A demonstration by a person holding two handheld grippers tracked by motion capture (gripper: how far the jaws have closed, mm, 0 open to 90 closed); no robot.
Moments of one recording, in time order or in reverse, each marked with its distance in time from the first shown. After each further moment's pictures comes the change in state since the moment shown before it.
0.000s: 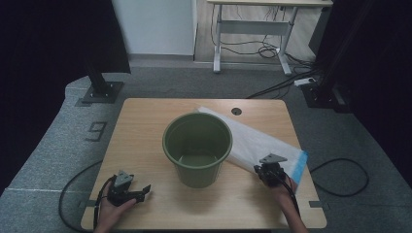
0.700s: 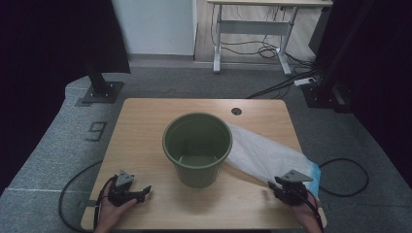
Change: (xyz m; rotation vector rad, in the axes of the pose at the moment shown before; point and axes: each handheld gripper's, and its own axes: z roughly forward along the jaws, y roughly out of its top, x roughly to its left) left arm -0.002 0.000 0.002 0.025 0.002 0.018; right arm -0.007 -0.044 -0.055 -0.067 -0.004 -0.005
